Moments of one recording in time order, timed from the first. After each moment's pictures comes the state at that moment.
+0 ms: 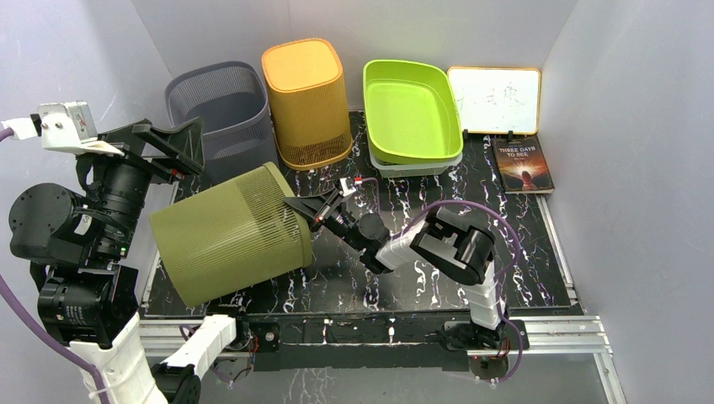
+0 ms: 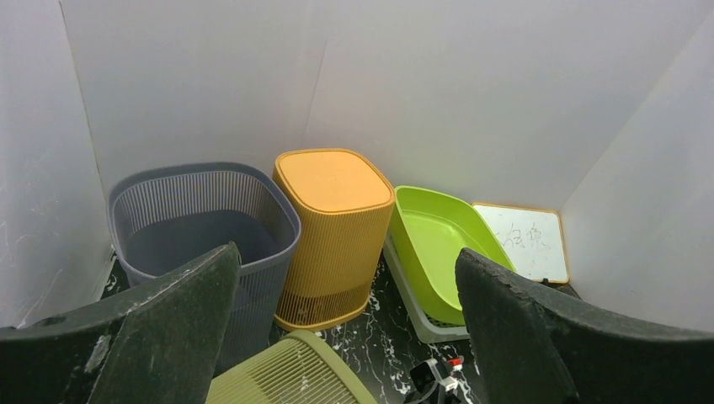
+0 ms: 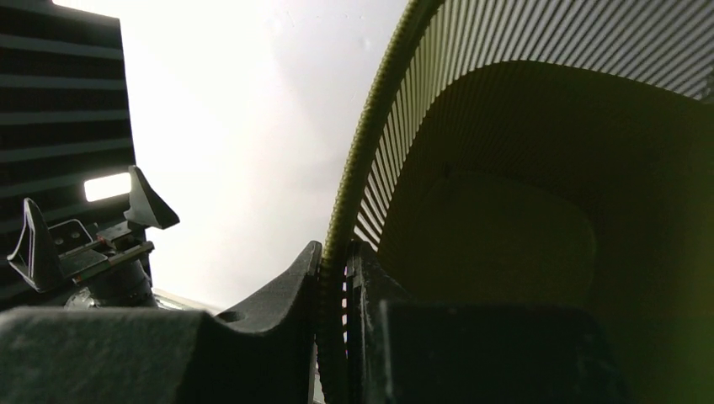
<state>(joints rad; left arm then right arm) -0.06 0.90 1.89 -0.79 0.07 -0.25 1.01 2.01 0.91 1.52 0.03 1.67</state>
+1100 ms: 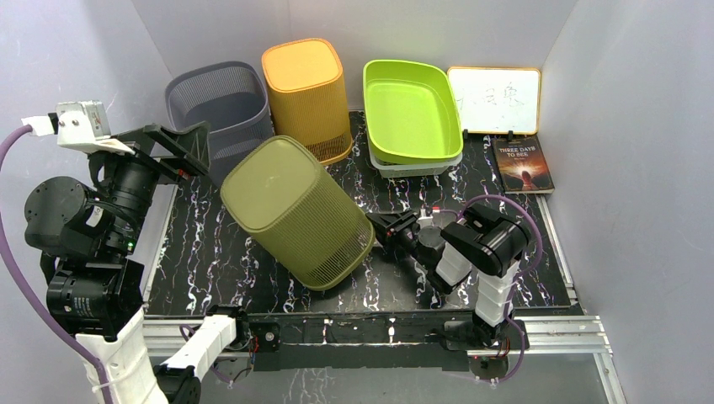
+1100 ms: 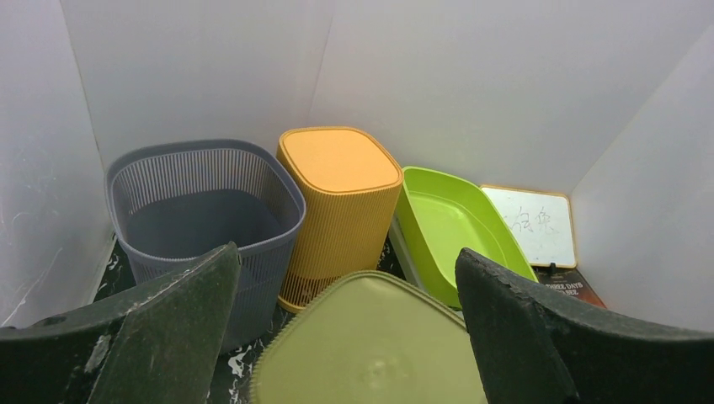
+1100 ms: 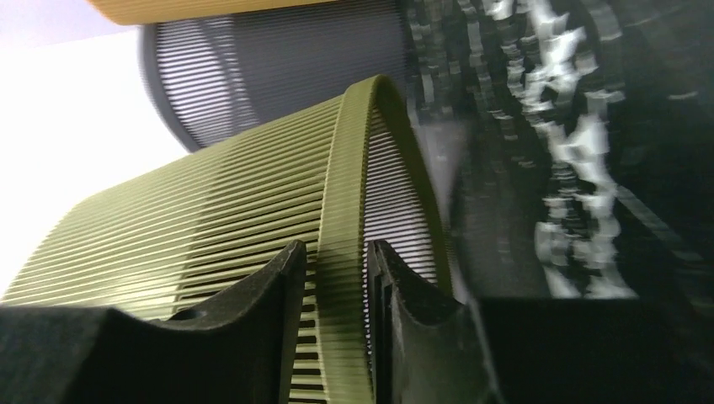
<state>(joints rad) -0.06 0.88 1.83 -0.80 0.07 -0.24 0.68 1.88 0.27 1.53 0.01 1.74</state>
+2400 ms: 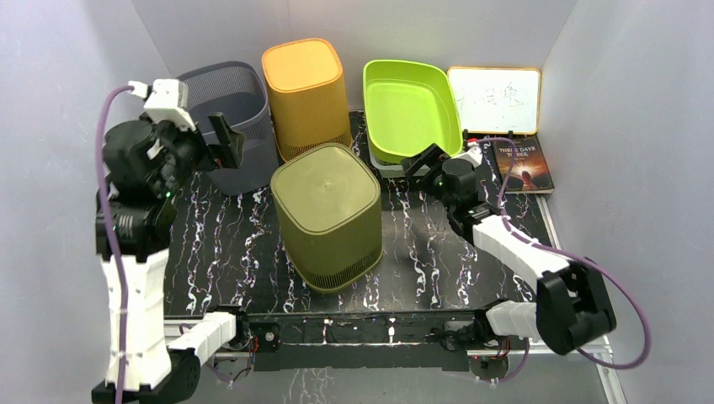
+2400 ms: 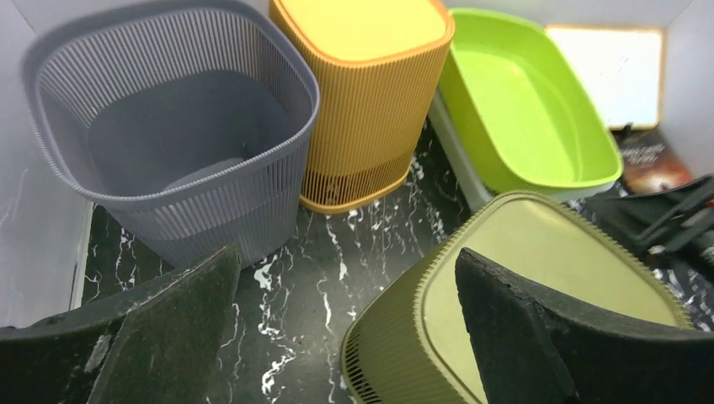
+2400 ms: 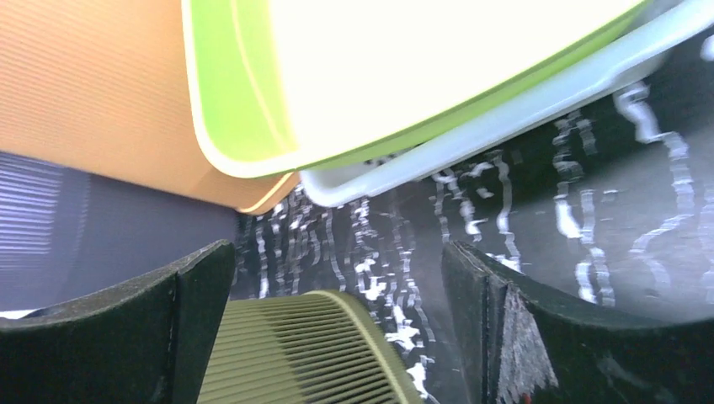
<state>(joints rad) -0.06 0.99 1.65 -0.84 0.15 -0.12 0.38 1.30 0.71 0.28 0.13 0.91</state>
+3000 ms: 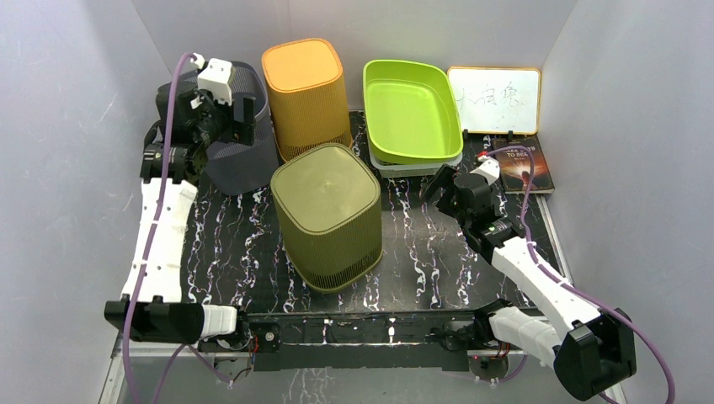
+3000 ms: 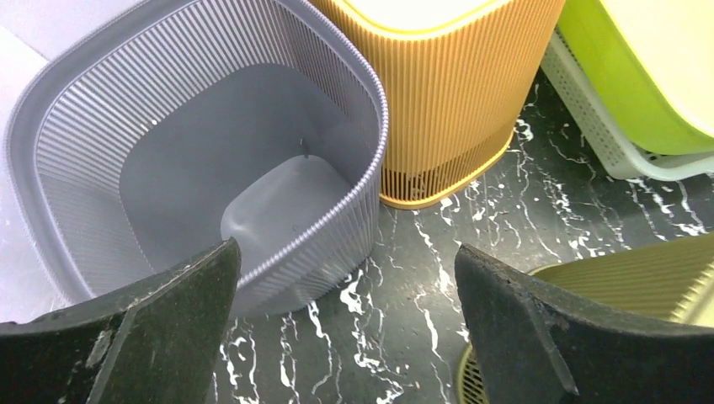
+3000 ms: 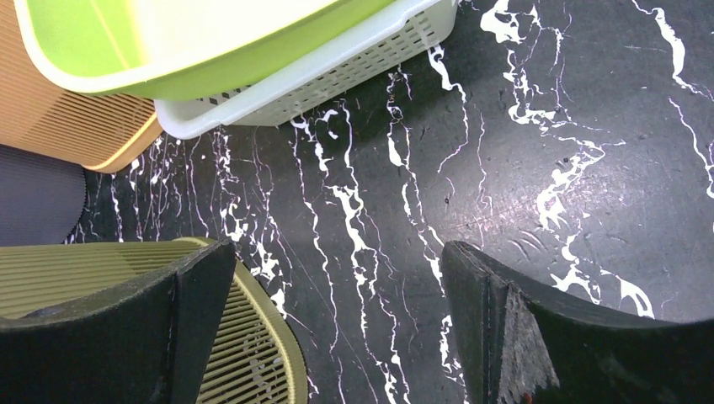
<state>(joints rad) -0.06 1.30 1.60 -0.66 0.12 0.18 0.38 1.00 0.69 -0.19 0.30 0.68</state>
